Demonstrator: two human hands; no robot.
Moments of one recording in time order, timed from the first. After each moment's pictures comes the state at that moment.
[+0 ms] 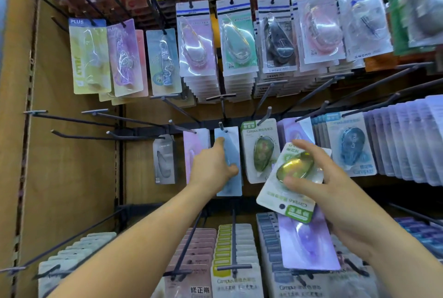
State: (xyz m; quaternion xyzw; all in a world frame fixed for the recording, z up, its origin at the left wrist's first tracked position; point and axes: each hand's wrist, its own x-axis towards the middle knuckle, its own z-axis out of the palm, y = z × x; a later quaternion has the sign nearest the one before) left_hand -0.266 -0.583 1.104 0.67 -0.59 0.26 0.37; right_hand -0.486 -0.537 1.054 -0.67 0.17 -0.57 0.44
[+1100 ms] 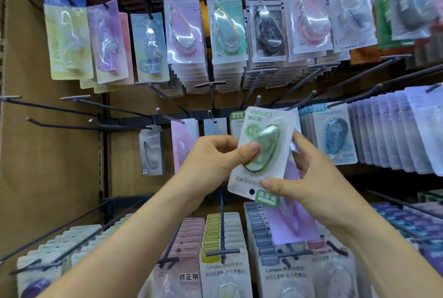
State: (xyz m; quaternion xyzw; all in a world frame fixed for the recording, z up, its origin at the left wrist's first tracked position) left_hand -0.313 -0.492 1.092 0.42 -0.68 -0.18 0.57; right_hand -0.482 -0.539 1.049 -0.72 0.12 -0.58 0.36
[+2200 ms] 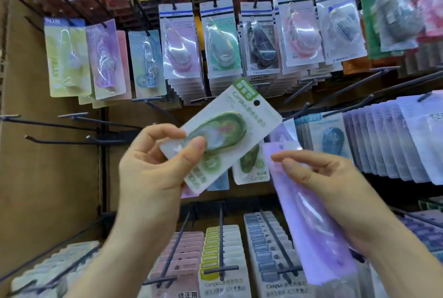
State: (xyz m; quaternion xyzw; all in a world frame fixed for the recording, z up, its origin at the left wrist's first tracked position) left_hand -0.301 -0.441 1.084 0.20 -0.60 -0.10 0.77; right_hand -0.503 -0.530 1.056 -0.67 0.12 -0.63 0.39
